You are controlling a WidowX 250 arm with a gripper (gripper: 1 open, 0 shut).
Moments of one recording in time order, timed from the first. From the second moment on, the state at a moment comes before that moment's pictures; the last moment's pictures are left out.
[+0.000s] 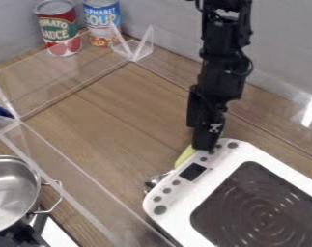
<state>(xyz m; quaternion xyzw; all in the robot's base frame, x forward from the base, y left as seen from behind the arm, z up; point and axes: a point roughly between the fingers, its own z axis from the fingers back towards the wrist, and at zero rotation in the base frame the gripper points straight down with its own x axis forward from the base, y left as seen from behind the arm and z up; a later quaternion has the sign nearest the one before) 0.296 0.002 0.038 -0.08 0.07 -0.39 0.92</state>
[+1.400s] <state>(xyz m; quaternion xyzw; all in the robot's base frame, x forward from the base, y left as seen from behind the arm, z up) 0.304 0.010 0.037 -0.06 0.07 -0.42 0.90</state>
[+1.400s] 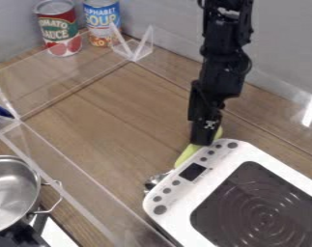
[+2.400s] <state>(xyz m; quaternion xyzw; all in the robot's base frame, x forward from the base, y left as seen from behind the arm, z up) 0.306 0.011 0.036 -0.04 0.06 -0.44 0.90</state>
